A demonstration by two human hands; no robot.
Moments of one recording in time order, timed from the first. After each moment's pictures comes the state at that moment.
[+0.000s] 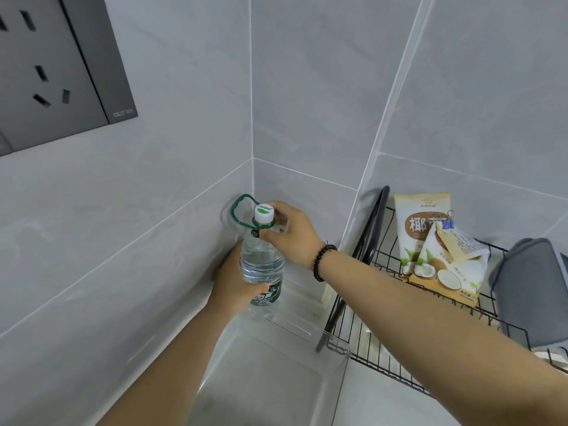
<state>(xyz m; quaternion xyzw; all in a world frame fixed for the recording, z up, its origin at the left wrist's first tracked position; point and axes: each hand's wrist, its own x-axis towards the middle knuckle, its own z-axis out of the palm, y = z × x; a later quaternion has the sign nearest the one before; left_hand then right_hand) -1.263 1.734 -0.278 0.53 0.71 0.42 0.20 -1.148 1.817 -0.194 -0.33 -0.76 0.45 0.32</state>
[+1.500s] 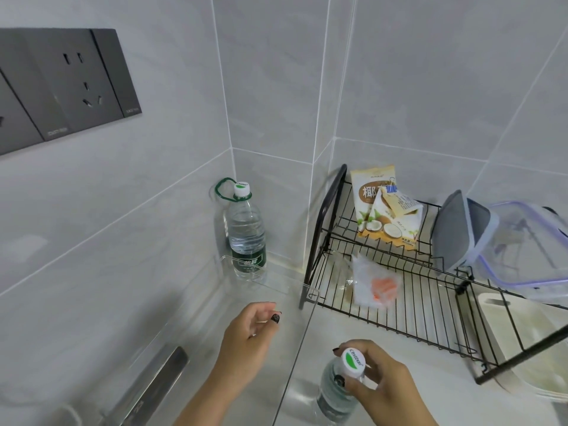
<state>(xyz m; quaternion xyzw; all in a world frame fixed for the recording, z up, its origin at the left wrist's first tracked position) -1.137 1.557 -0.265 0.38 0.69 0.48 0.39 -0.903 1.572 -0.258 -0.51 -0.70 0.44 0.25</state>
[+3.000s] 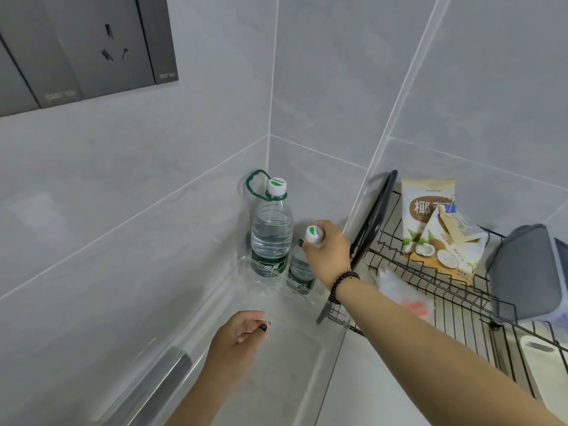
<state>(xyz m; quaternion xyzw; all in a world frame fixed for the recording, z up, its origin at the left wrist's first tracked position) -1.202 1.583 -0.308 0.27 0.70 0.49 0.44 -1.097 1.760 -0.226 -0.54 -0.68 0.36 0.34</state>
